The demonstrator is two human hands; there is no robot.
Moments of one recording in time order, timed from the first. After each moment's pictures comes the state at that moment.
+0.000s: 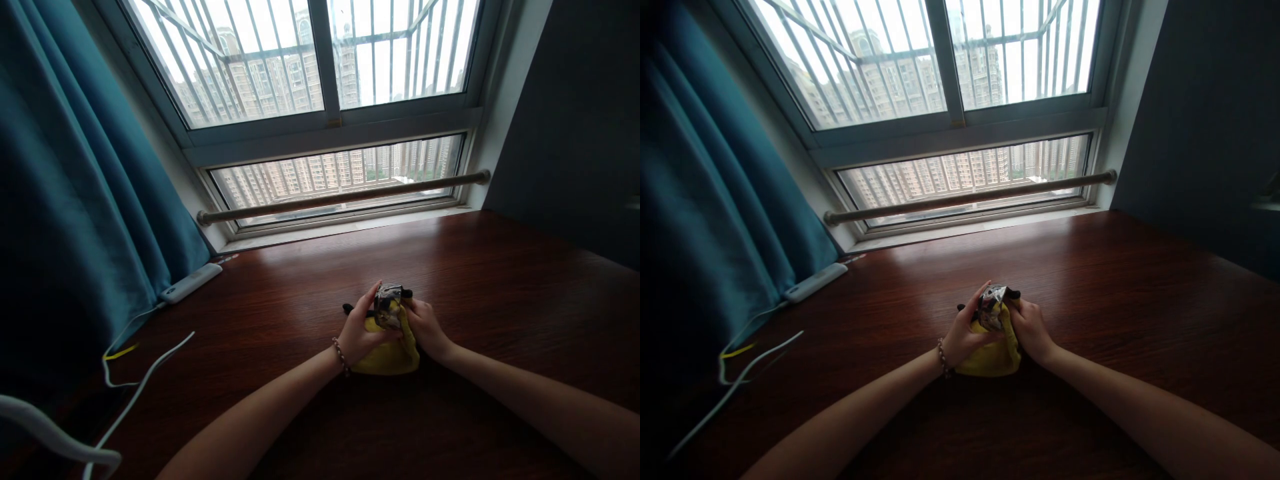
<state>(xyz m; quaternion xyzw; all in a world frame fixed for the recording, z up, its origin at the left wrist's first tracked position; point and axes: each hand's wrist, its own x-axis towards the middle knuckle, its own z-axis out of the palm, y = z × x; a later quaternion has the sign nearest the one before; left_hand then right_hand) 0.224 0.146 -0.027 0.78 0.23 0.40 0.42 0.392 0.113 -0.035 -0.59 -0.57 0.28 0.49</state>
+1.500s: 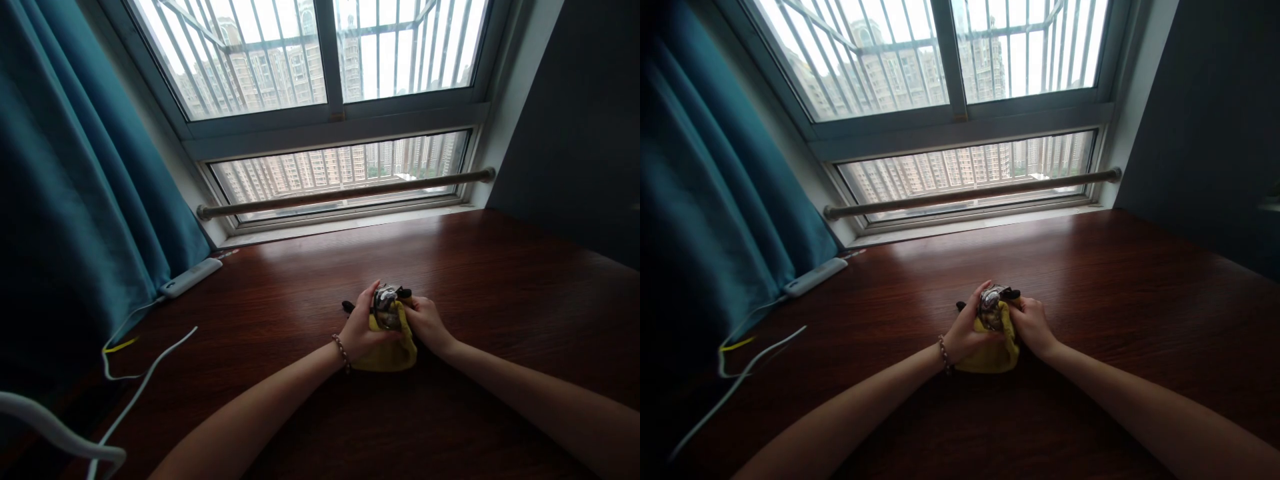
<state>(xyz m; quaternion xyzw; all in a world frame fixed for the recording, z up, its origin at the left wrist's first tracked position) 0.222 0.148 -0.031 0.79 0.26 0.37 0.42 0.393 0.114 -0.035 -0.60 -0.56 0.33 0.47</state>
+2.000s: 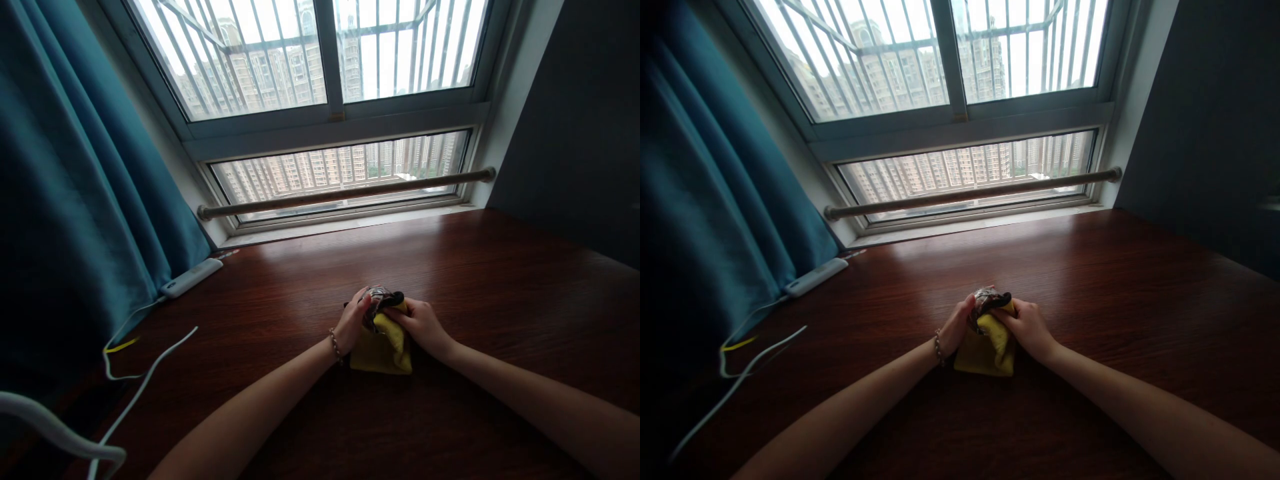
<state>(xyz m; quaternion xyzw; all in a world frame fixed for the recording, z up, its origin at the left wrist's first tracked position) 0.225 0.161 -0.034 0.67 0.29 0.38 0.57 0.391 0.109 -0.034 -0.56 -0.62 0.32 0.45</state>
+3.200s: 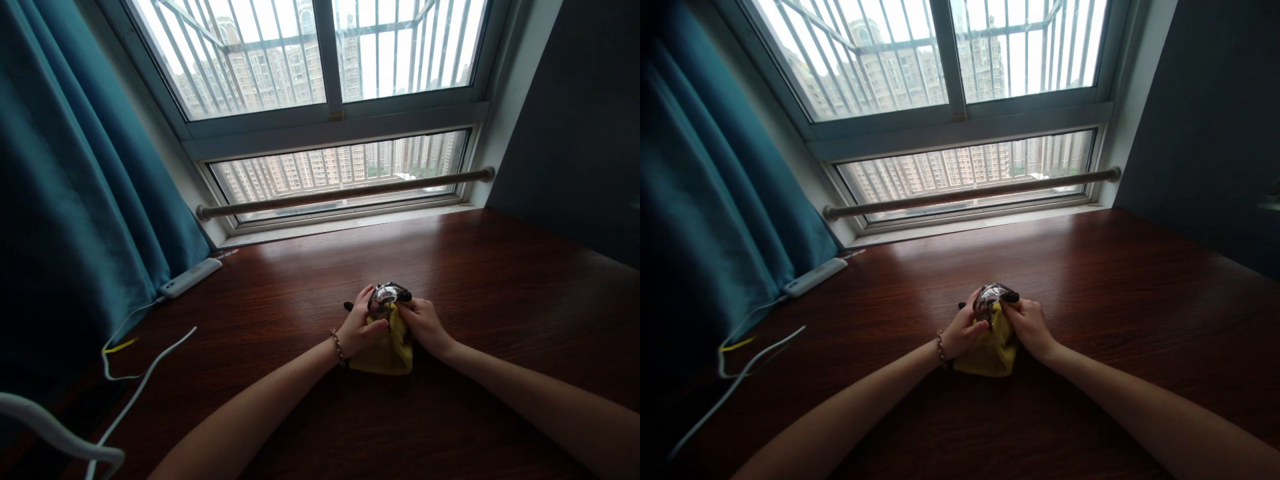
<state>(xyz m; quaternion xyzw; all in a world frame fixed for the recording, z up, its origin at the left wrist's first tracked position) 0.223 0.163 -0.031 0.83 0.17 0.36 0.39 0.392 0.113 -0.040 -0.60 -0.58 0.31 0.46</state>
